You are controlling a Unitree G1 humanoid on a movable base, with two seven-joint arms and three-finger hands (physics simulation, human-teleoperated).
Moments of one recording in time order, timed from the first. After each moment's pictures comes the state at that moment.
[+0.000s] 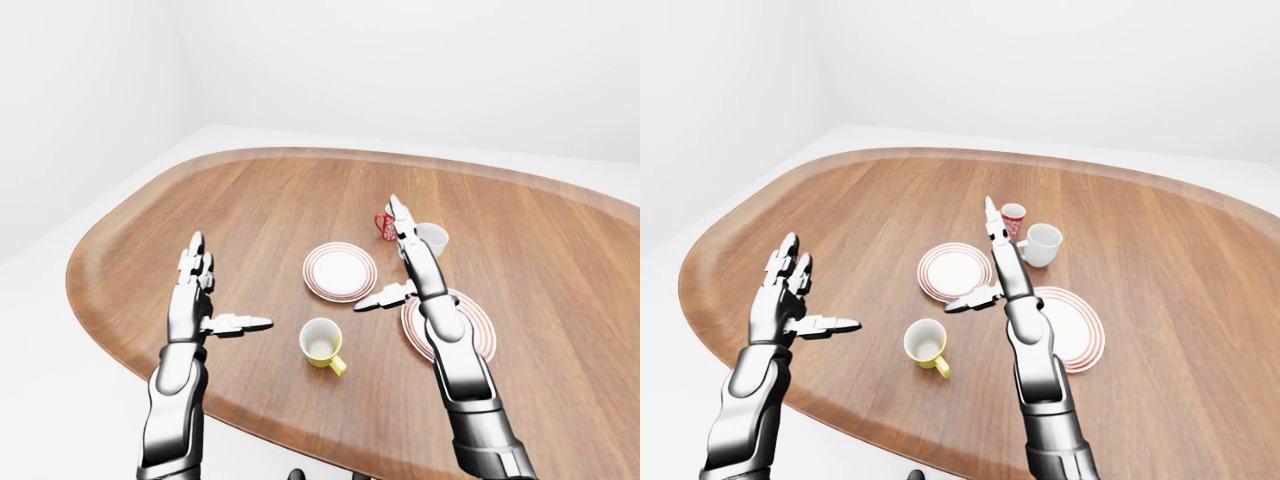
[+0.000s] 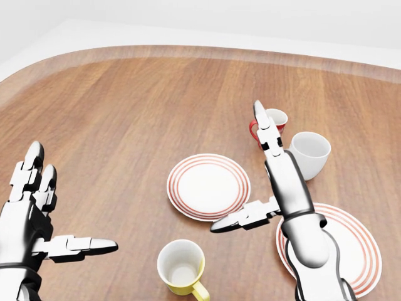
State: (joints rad) left arm 0.01 0.08 0.19 -0.19 -0.03 0.09 -0.10; right arm -0.21 -0.05 0.02 -0.10 -0.34 0.09 0.11
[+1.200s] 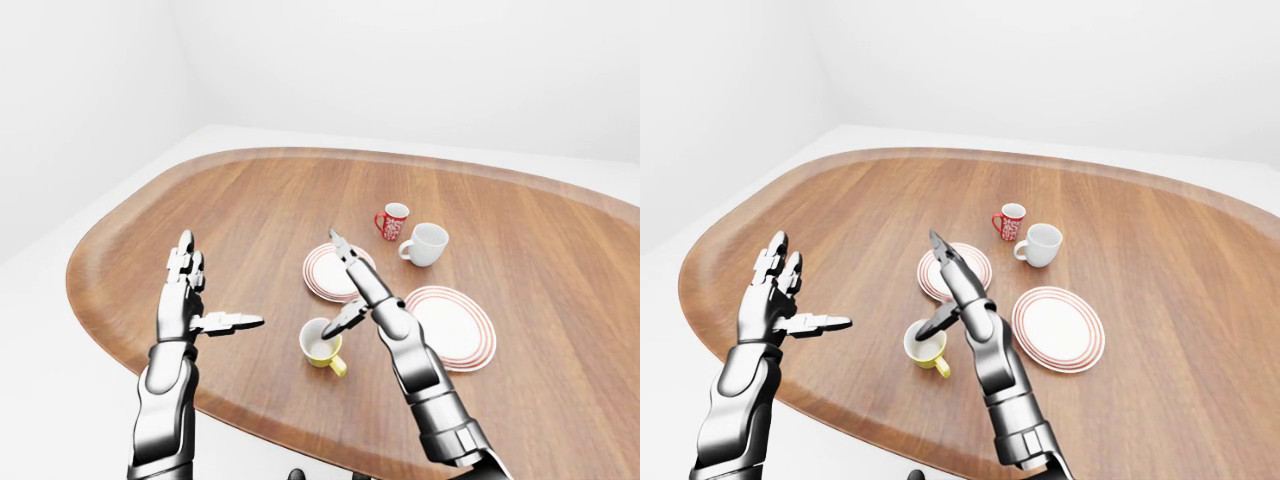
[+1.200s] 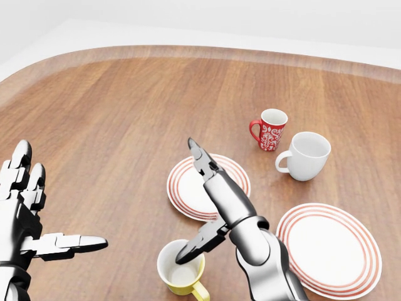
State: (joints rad) left arm -0.01 0.11 0.23 -0.17 -0.05 0.09 -0.11; right arm -0.30 0.05 0.15 0.18 -0.56 0.09 0.20
